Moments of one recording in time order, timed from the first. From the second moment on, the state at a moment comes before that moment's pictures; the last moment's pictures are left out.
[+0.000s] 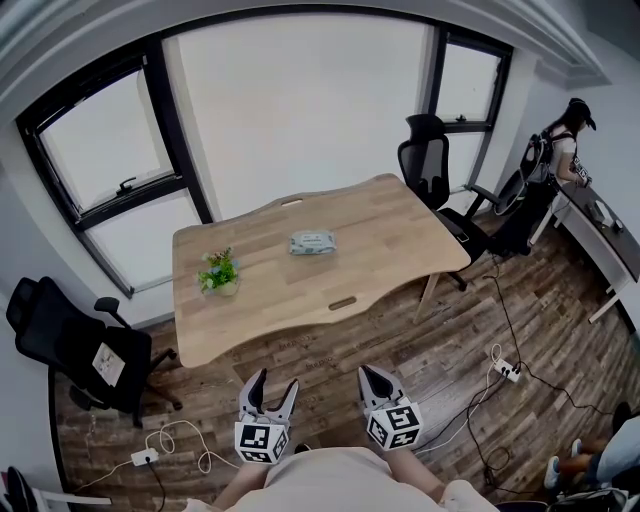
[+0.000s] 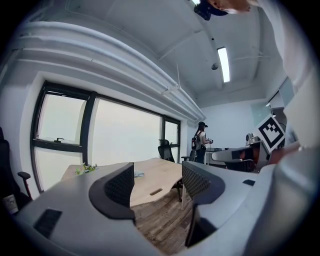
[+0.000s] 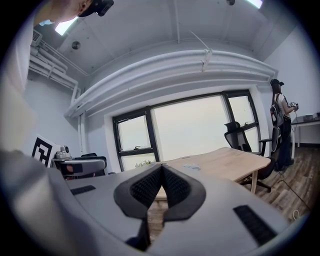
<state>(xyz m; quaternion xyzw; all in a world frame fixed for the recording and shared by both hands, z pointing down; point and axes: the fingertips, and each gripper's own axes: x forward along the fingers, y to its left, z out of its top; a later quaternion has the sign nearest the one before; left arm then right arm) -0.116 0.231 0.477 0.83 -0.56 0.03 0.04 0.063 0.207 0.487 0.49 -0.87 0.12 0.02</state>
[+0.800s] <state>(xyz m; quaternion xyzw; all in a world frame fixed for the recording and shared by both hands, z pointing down) -0.148 0.226 0.477 0.83 -0.55 0.02 0.05 0.040 0.212 0.487 0.50 -0.86 0.11 0.02</state>
